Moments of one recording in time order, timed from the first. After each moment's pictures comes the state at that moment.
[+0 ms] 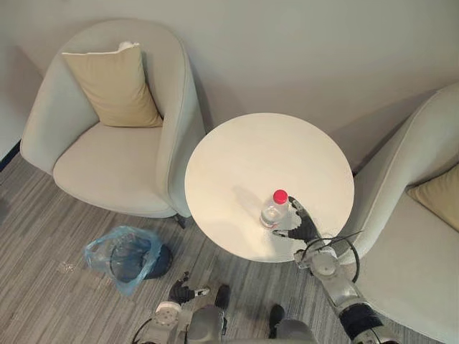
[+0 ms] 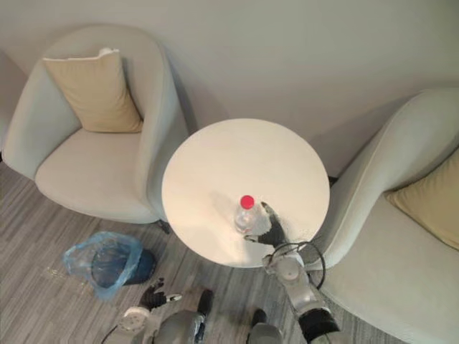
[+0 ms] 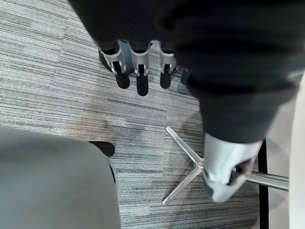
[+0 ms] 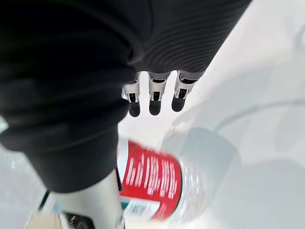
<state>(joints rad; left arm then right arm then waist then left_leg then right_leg) 0.00 0.11 -0.12 0.97 0.05 -0.12 0.09 -0.13 -0.26 0.22 0.42 -0.17 -0.16 -0.18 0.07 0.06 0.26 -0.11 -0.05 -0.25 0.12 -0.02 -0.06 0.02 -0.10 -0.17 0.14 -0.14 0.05</state>
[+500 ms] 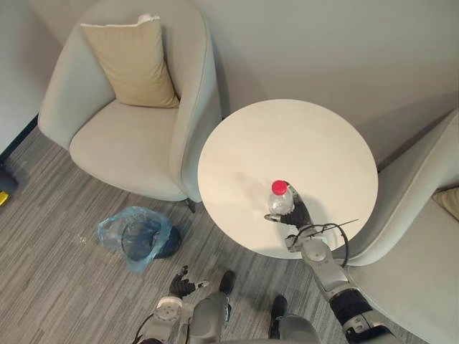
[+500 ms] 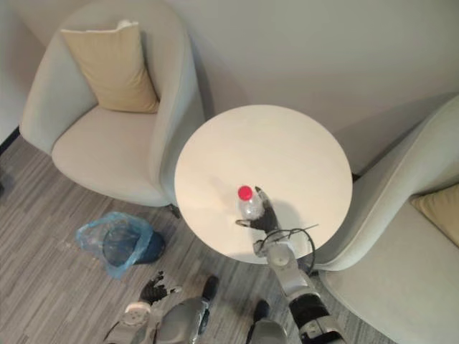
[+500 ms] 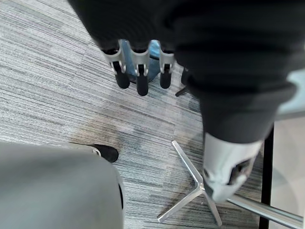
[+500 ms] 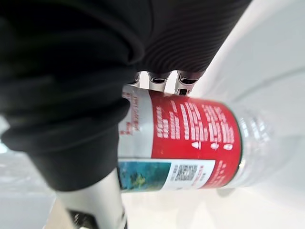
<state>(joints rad) -0.01 0.09 -0.09 0.93 0.03 -0.14 0.11 -0.26 -0.22 0.24 0.42 -0.12 -0.15 -0.25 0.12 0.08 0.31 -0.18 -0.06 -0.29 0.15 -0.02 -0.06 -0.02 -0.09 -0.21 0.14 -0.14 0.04</state>
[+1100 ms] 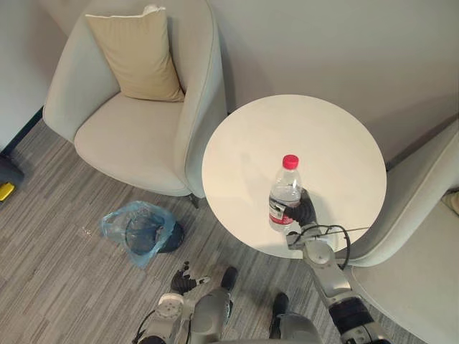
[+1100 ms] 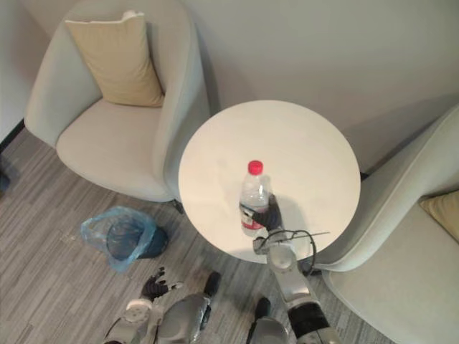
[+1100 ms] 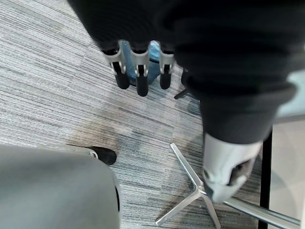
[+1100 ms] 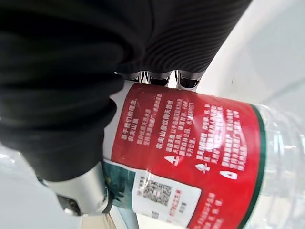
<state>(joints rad) -0.02 0.09 -0.10 0.94 0.04 -0.12 0.10 -0.06 -0.19 0.16 0.15 -0.07 -0.16 -0.21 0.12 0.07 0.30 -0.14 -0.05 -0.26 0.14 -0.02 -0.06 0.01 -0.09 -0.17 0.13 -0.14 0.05</state>
